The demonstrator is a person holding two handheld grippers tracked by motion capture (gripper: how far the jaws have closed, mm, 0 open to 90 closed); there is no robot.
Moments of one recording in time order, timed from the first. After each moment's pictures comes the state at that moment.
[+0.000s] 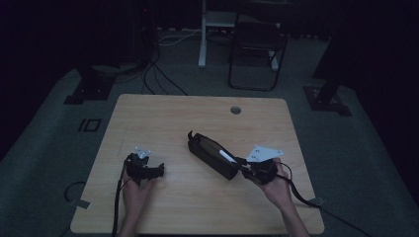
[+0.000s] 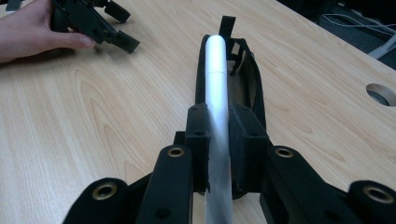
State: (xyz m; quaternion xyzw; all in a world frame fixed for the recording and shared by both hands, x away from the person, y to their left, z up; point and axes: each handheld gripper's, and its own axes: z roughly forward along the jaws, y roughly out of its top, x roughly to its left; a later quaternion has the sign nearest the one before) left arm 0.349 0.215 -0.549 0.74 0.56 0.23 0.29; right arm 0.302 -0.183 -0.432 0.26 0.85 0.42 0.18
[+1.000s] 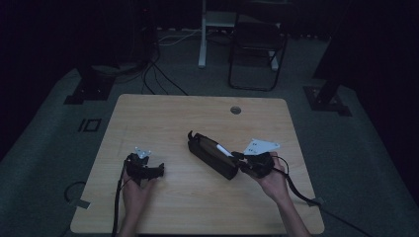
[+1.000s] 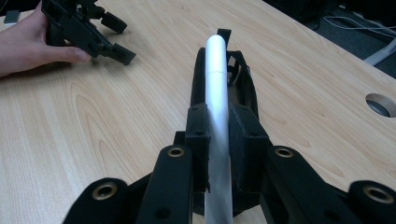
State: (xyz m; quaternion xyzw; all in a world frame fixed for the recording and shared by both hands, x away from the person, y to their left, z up) left arm 0.349 0.215 -0.549 0.74 0.56 0.23 0.29; right arm 0.317 -0.176 -0.425 0.26 0.85 0.43 0.17
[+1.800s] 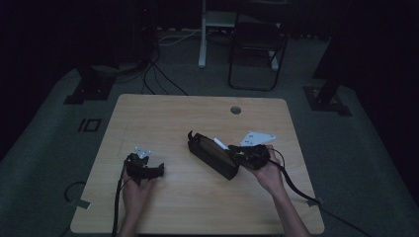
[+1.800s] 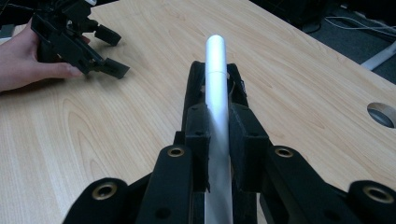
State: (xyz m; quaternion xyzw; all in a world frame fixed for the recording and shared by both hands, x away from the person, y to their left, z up) left arm 0.349 0.215 -0.549 0.74 0.56 0.23 0.29; right arm 0.337 -0.167 -0.420 0.27 0.84 0.44 0.17
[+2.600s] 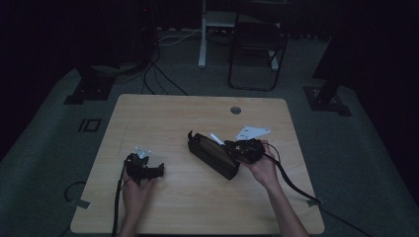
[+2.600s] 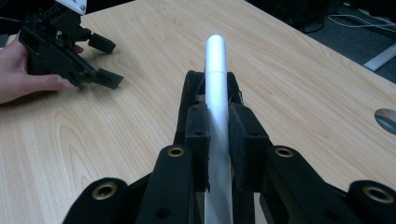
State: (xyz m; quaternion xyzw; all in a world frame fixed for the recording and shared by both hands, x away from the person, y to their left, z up) left arm 0.349 0.215 -0.549 0.74 0.56 0.23 0.29; right arm 0.356 -0.156 -0.422 0.28 0.84 0.44 0.16
